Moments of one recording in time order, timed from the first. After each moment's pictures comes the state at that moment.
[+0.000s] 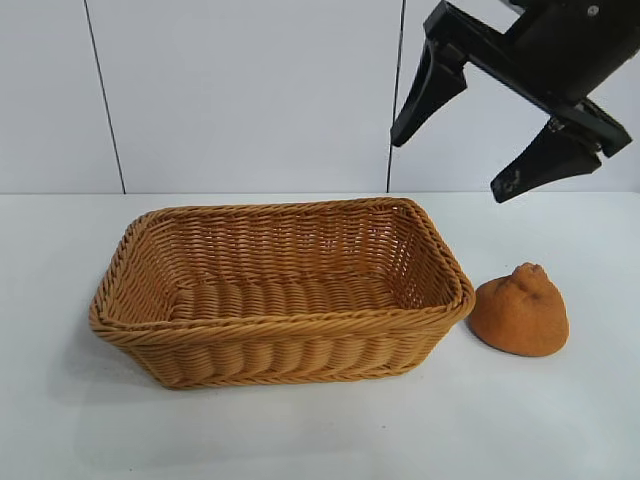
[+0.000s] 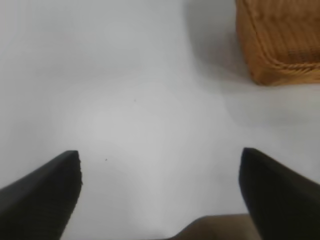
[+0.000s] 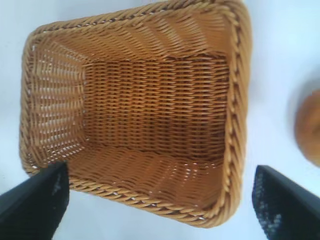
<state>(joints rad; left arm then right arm) -0.05 0.14 -0.51 -0.01 1.06 -0.05 0.26 1.64 -1.22 0.43 0.85 -0.08</state>
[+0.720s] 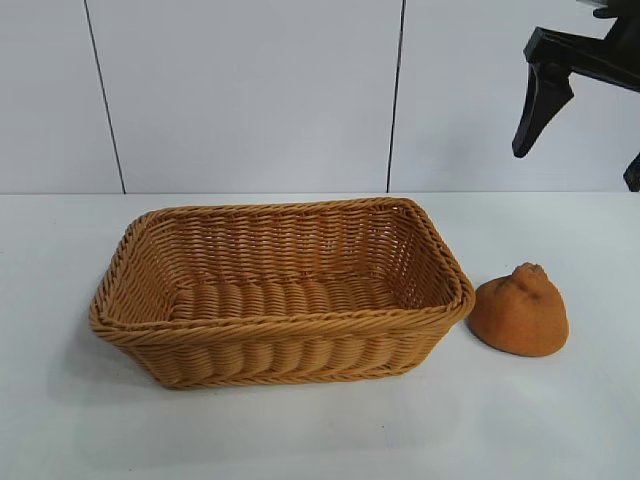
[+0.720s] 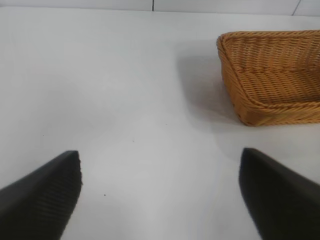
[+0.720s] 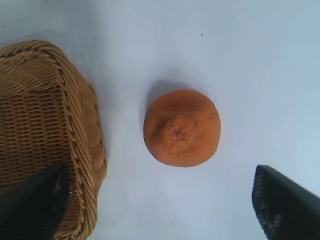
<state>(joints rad) -0.05 0.00 -0.50 -0.01 1.07 -0.05 0.09 1.72 -1.30 0.22 0.94 0.04</state>
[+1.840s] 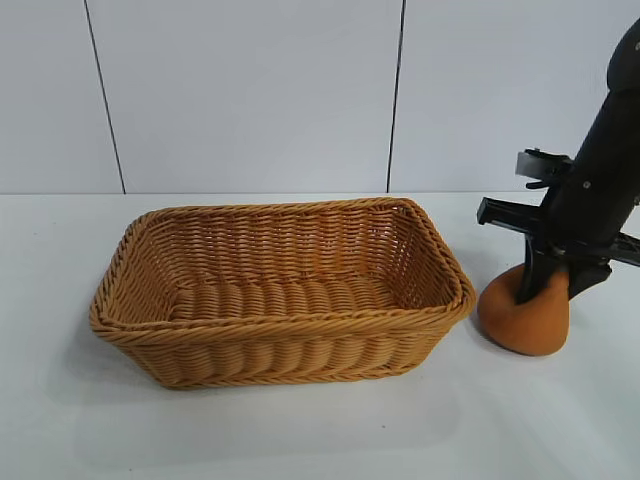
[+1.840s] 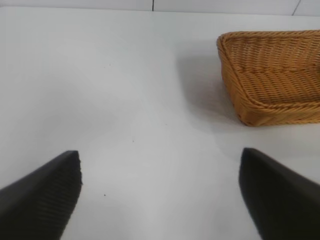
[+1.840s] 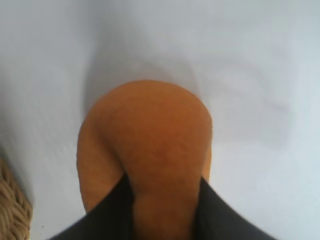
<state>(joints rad) -0.05 0.00 -0.50 -0.01 1.06 -0.05 0.09 2.08 -1.31 0.25 0.84 0.02</state>
